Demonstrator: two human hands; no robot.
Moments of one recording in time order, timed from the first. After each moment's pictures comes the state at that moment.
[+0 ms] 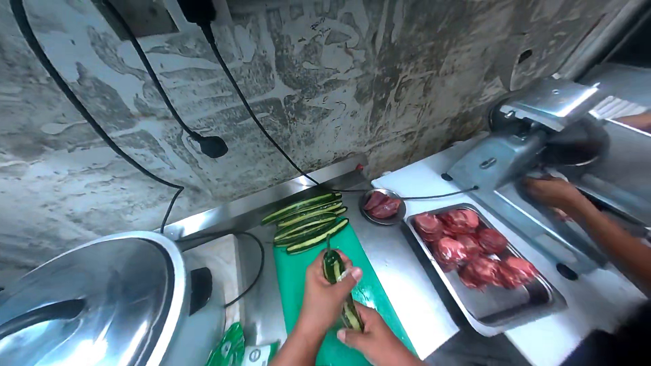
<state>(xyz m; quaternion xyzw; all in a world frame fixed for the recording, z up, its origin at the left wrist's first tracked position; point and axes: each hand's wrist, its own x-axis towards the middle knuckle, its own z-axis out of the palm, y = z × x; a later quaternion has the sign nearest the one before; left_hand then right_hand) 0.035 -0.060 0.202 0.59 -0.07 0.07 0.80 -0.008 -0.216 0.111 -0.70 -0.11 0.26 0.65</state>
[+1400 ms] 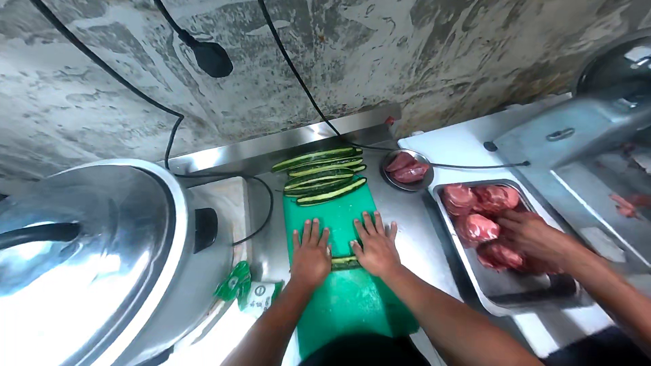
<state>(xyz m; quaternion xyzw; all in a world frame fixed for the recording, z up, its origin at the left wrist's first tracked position) 0.024 -0.008 0.037 0.99 0.02 -0.15 0.07 0.089 -0.205 0.037 -0.96 -0.19 0.19 0.03</state>
